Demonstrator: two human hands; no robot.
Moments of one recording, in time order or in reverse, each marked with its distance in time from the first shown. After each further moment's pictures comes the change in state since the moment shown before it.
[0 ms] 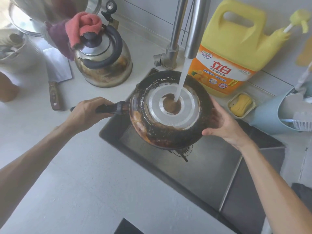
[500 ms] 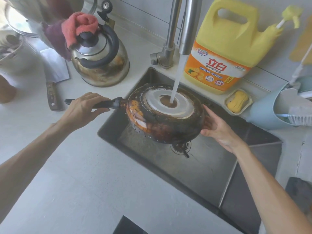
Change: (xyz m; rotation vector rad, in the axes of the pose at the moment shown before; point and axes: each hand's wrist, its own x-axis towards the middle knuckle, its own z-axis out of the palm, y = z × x) left_hand 0.002 -0.010 0.000 0.187 0.100 0.155; right_hand -0.010 0.017 0.012 0.196 -0.017 0.100
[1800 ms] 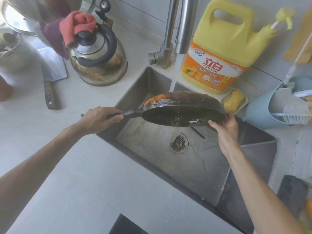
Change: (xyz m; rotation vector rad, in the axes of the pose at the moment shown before) left_hand 0.007 0.052 0.011 -0.167 -0.408 -0.307; right_hand 0.004 0.033 -0.008 0.211 0.645 -0.159
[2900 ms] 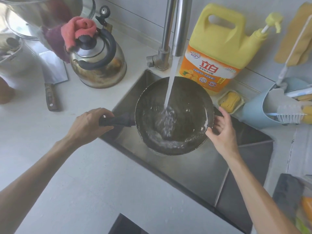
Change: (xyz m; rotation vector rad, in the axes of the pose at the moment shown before) left_hand -0.035 -0.003 0.002 -0.002 0.246 -0.023; right_hand -0.037 -0.024 -0.003 -0.482 -0.092 -0.147
